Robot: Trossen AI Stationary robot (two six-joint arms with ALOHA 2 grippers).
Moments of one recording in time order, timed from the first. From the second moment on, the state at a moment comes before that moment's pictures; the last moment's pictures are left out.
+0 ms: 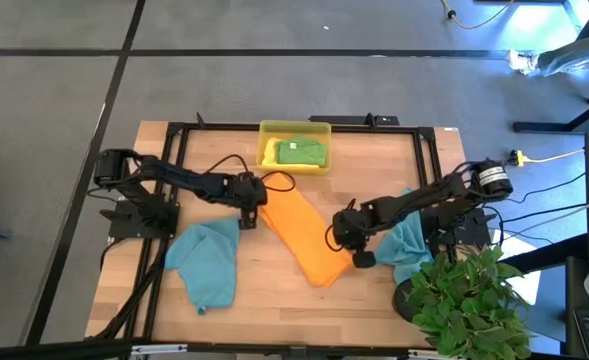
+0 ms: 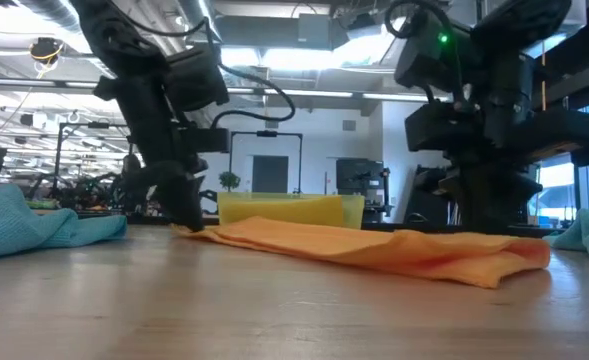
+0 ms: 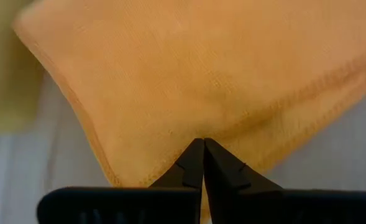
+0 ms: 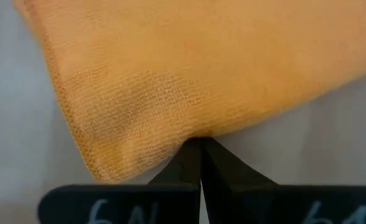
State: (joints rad) left arm 0.15 1.57 0.68 -0.19 -0.16 0.11; right arm 0.17 1.65 0.77 -0.35 -0.19 0.02
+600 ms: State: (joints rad) left arm 0.11 1.56 0.76 -0.15 -0.12 0.21; right arm 0.28 1.72 0.84 -0.07 -0.32 -0.04
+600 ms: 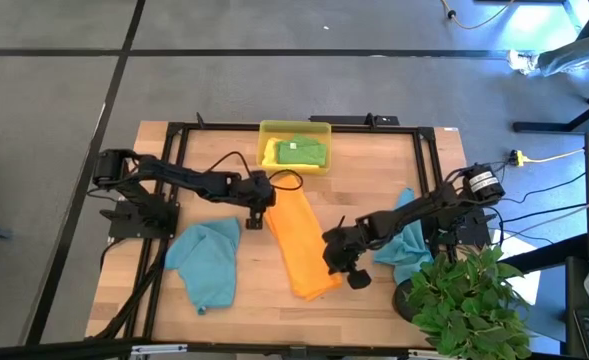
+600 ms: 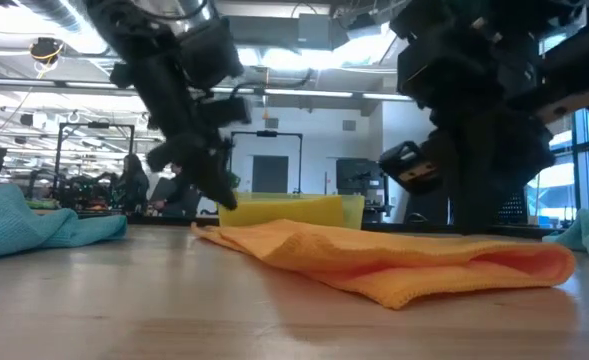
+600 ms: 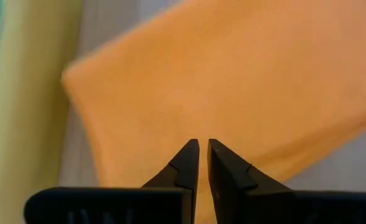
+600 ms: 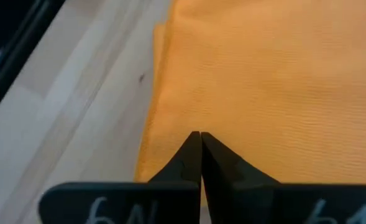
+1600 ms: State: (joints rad) left arm -0.29 1.86 0.83 0.39 -0.03 0.08; right arm -0.19 1.75 0.89 0.12 -0.26 -0.50
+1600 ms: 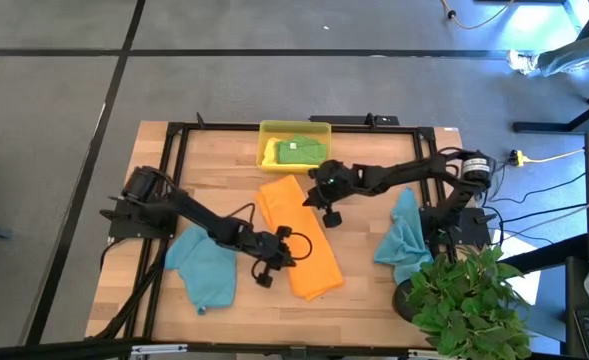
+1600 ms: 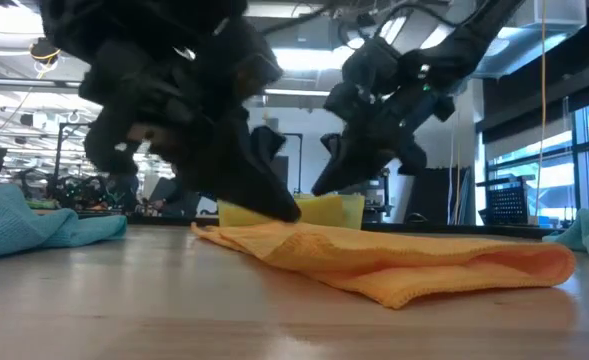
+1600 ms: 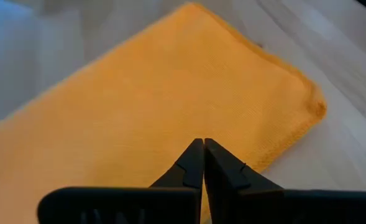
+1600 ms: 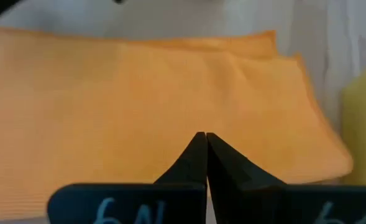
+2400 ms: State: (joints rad) left arm -0.29 1.95 0.95 0.15 0.20 0.08; right arm -0.22 1.94 1.07 -0.23 -0.08 -0.45
